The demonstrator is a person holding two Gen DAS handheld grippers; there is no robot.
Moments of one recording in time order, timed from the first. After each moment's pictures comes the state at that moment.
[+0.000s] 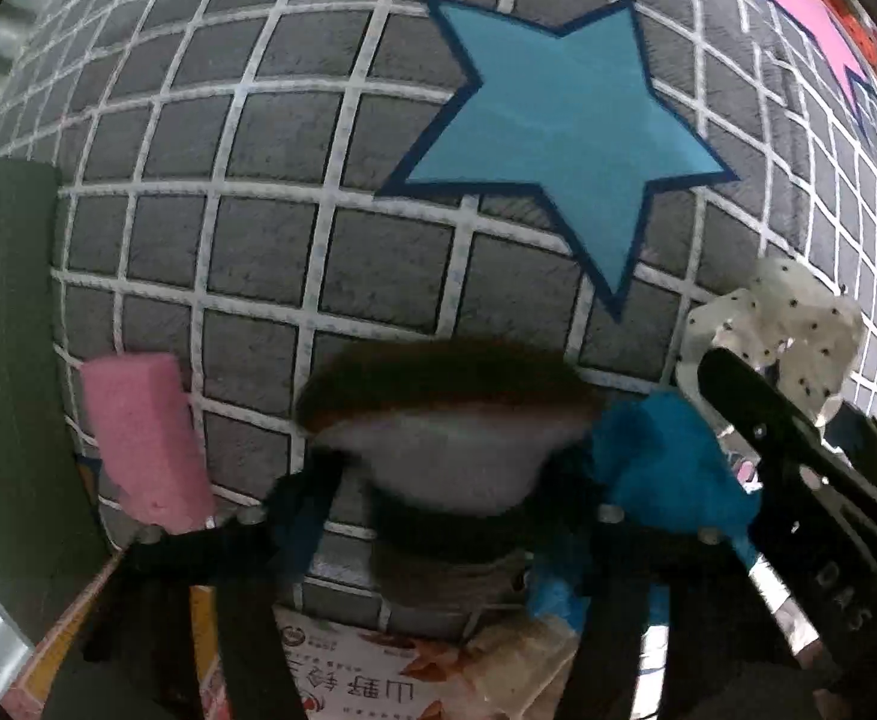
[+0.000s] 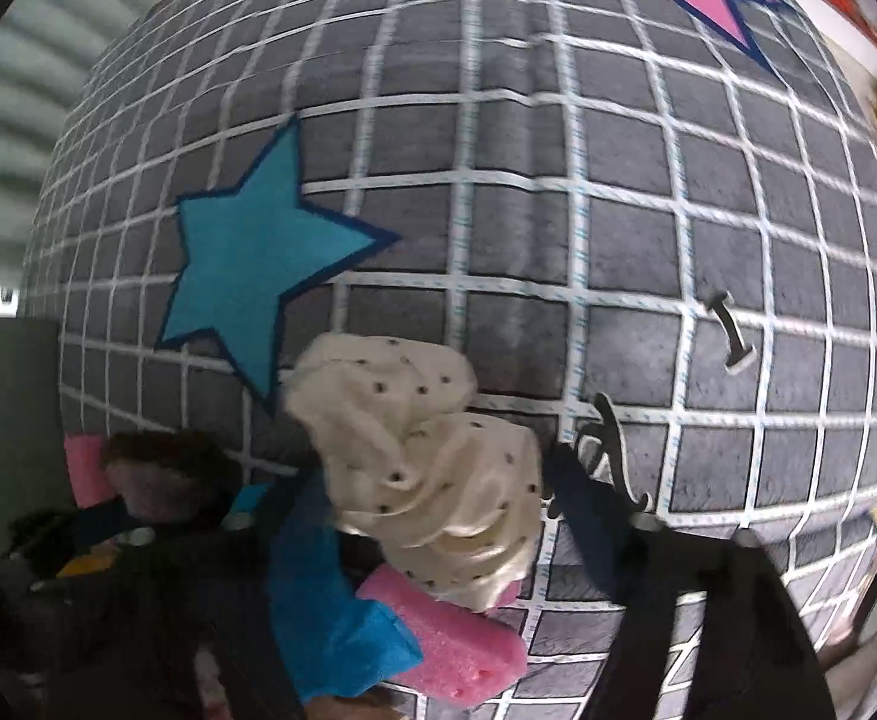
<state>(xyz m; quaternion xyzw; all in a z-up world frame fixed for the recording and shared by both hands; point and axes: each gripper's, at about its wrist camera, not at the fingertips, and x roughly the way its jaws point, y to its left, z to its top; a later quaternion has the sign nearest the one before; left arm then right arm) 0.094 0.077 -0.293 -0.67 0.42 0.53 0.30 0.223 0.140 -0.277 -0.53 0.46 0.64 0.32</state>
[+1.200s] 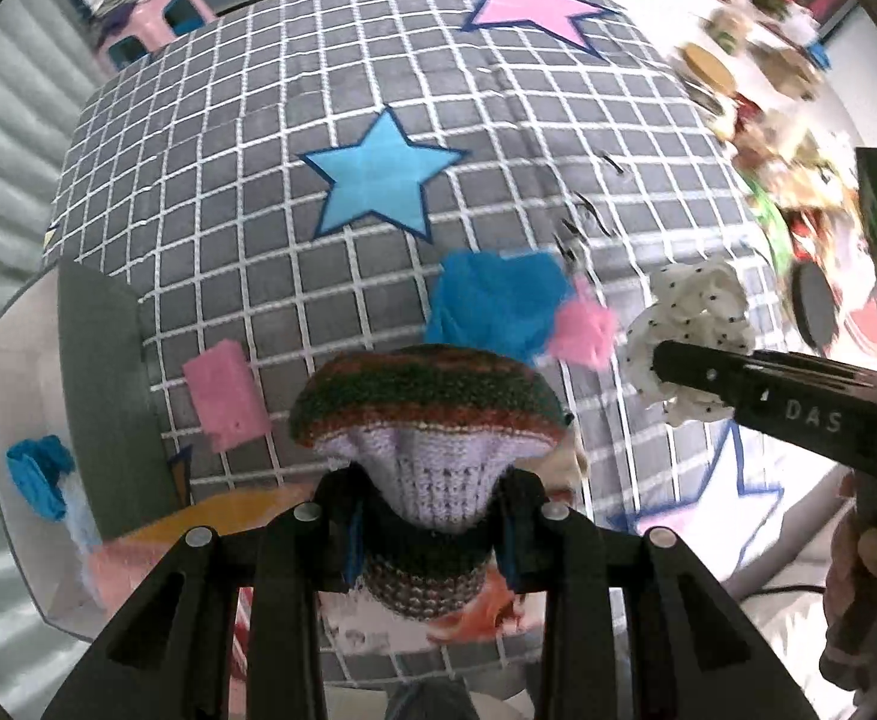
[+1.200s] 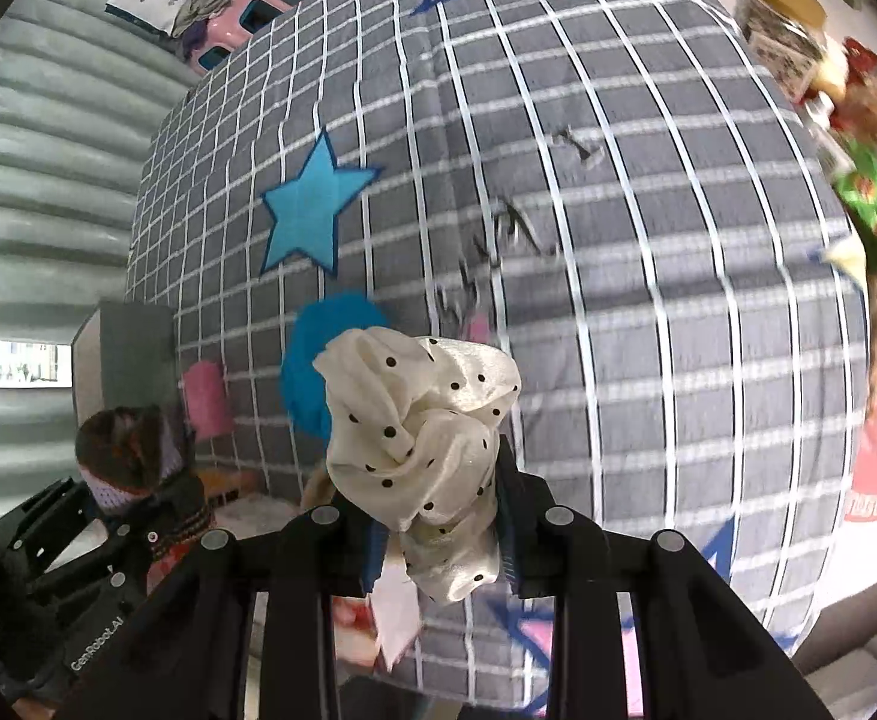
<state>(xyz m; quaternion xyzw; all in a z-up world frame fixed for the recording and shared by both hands) 0.152 -0.016 -0.142 -0.51 0.47 0.52 0.49 0.341 0.052 -0.197 -0.42 0.57 0.63 0.33</state>
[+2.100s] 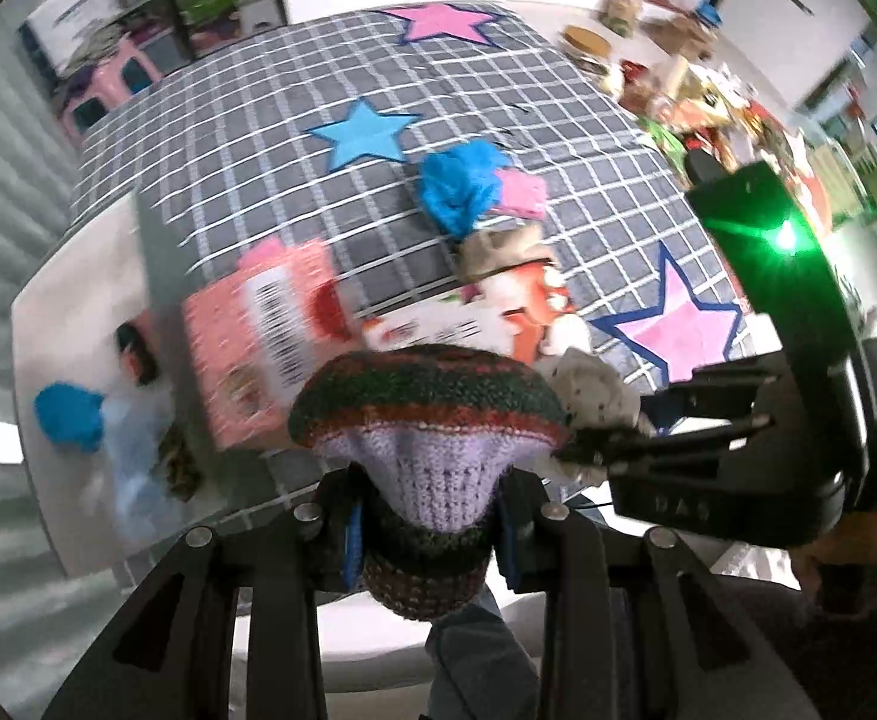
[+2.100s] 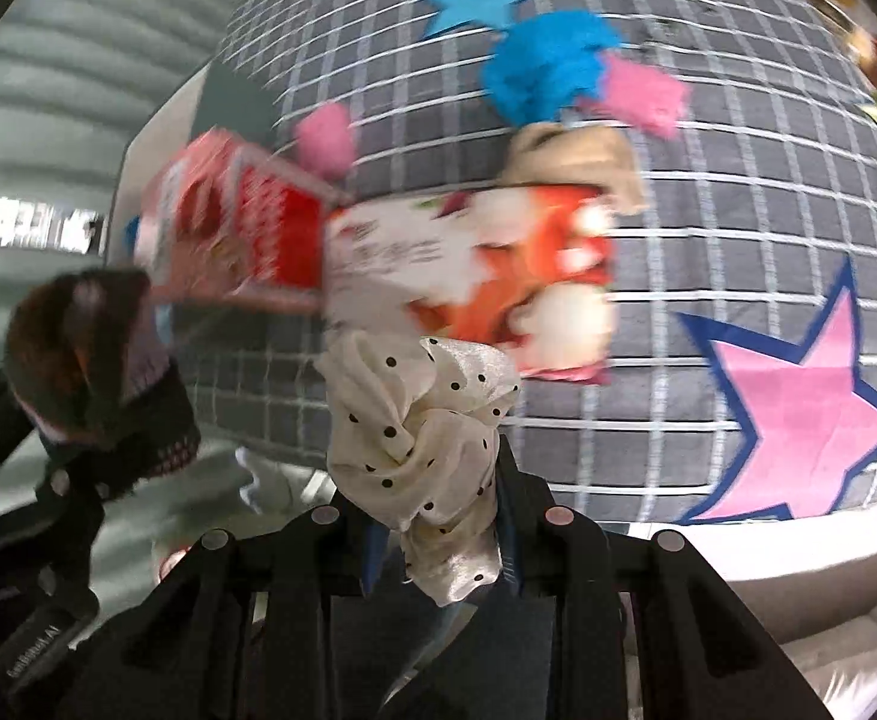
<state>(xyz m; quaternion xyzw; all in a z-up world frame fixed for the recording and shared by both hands) 0.098 -0.173 -0.077 -0.46 0.46 0.49 0.58 0.255 -0.133 -0.162 -0.47 0.54 0.64 0.27</state>
